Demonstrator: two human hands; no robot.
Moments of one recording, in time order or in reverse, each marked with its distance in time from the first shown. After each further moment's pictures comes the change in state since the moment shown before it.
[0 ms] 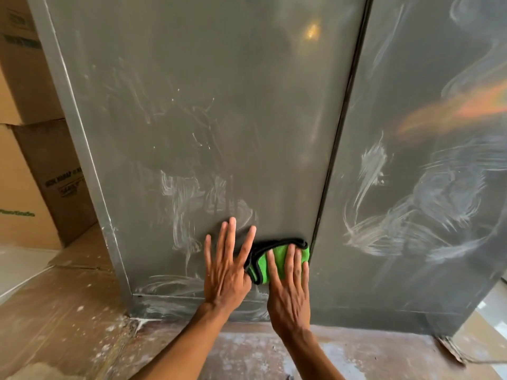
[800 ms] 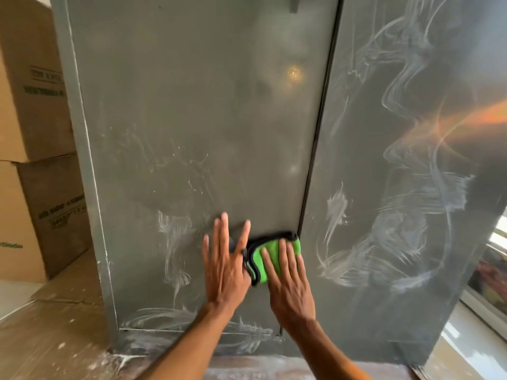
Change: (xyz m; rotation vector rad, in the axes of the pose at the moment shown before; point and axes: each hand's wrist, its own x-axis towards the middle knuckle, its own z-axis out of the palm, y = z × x) left_hand 0.076 0.035 -0.045 -0.096 0.122 -0.081; right_hand 0.074 0.033 -0.069 -0.120 0.042 -0.233
